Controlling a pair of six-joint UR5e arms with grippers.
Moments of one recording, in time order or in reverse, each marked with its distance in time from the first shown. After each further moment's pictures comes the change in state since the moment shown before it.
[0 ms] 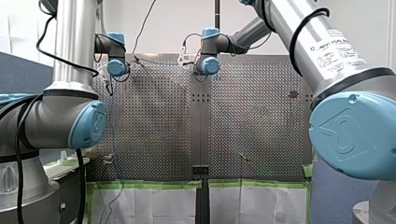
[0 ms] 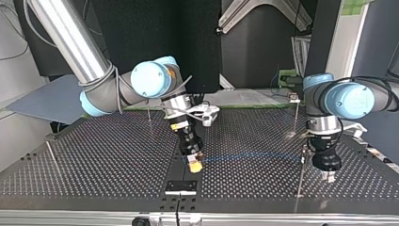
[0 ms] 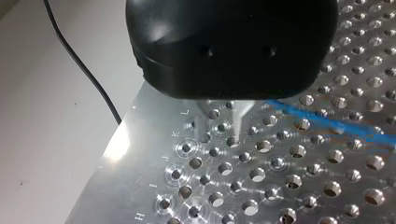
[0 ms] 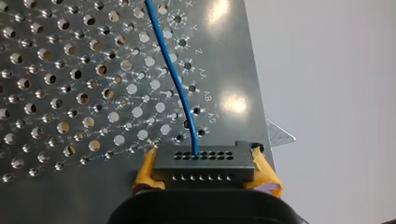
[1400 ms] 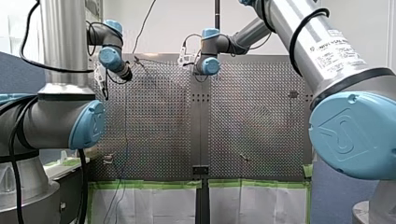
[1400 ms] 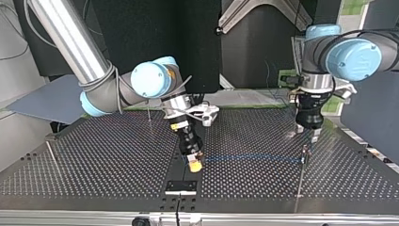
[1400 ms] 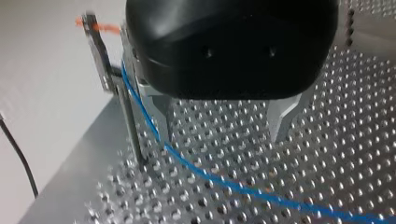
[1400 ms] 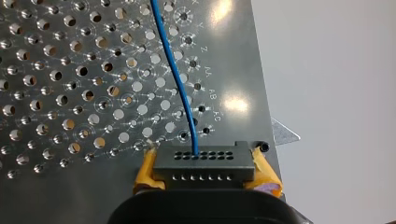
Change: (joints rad) left arm -0.026 0.234 -0.211 -0.299 0.102 0.004; right arm -0.002 0.002 0.000 0.004 -0.002 -0.005
